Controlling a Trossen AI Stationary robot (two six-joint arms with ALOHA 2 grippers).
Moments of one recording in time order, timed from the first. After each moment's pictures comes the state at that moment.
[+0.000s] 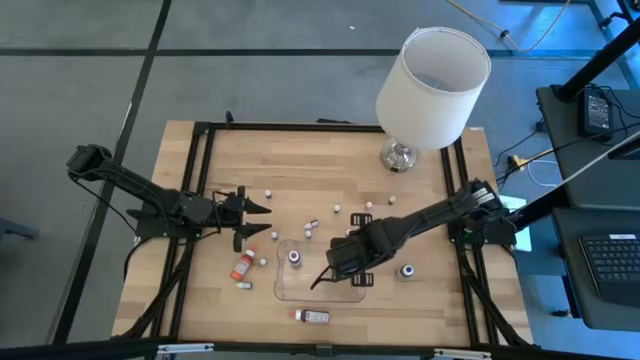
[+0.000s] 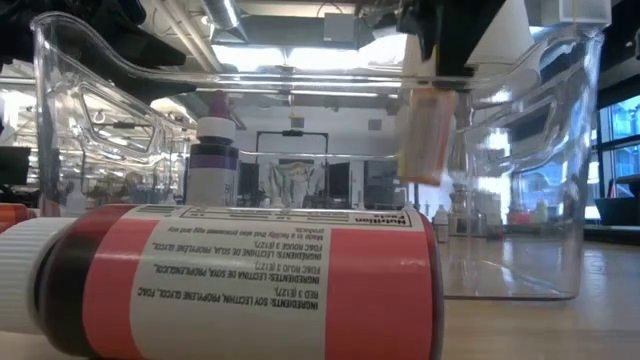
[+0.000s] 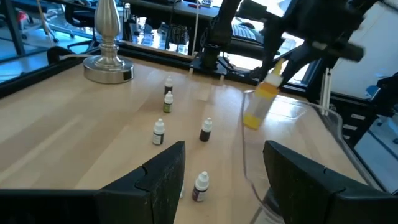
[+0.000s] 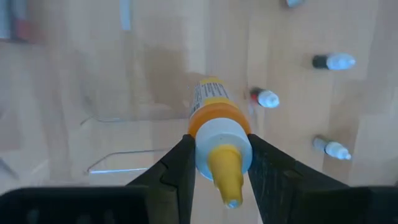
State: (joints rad) left arm -0.35 0.75 0.19 0.39 -0.43 -0.31; right arm 0.39 1.98 1.81 -1.31 0.19 0.38
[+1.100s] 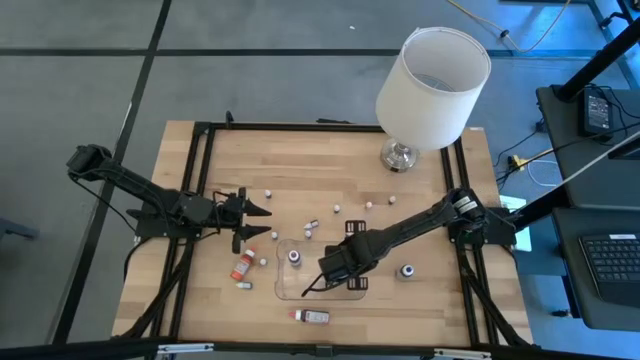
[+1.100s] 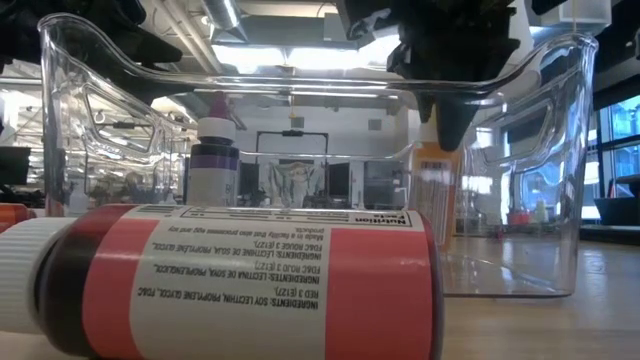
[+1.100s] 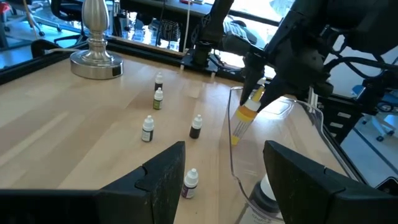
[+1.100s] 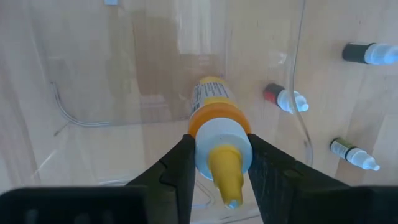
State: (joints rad) left arm -0.35 0.75 0.19 0.39 -0.39 -0.33; right arm 0.39 2.10 1.81 -1.30 0.19 0.37
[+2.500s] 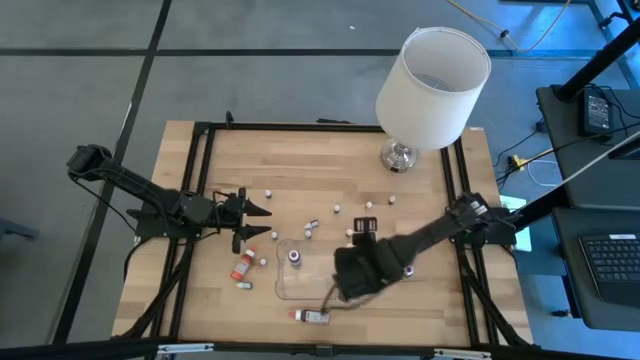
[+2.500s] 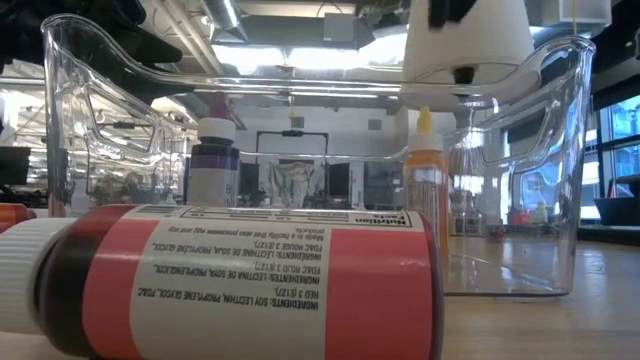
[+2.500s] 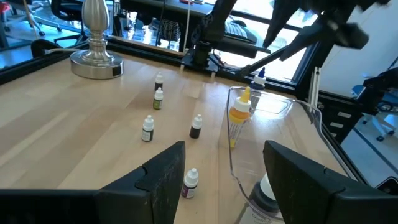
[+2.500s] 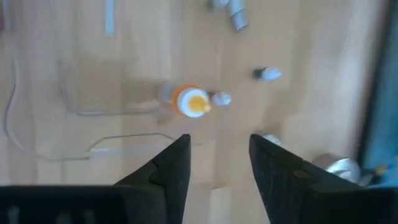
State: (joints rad) left arm -0.35 0.75 0.19 0.39 -0.39 -0.33; right arm 0.53 2.05 2.07 -1.57 0.44 0.42
